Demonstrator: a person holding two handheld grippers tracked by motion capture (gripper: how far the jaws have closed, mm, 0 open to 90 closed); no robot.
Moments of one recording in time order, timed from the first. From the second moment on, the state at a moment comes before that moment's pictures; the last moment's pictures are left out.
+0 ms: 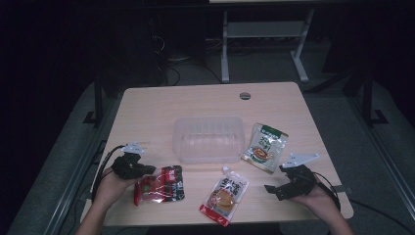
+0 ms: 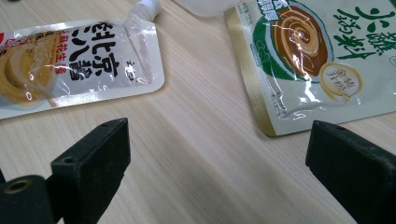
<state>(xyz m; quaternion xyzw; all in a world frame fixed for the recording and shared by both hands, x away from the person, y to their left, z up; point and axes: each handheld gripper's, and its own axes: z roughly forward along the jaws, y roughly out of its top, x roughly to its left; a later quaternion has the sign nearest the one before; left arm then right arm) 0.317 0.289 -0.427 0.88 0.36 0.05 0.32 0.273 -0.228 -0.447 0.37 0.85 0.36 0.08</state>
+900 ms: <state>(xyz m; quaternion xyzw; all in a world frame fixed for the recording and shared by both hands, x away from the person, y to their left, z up) 0.268 0.327 -0.432 0.86 0.39 0.08 0.32 0.275 -0.205 -0.441 0.33 0.86 0.38 0.07</state>
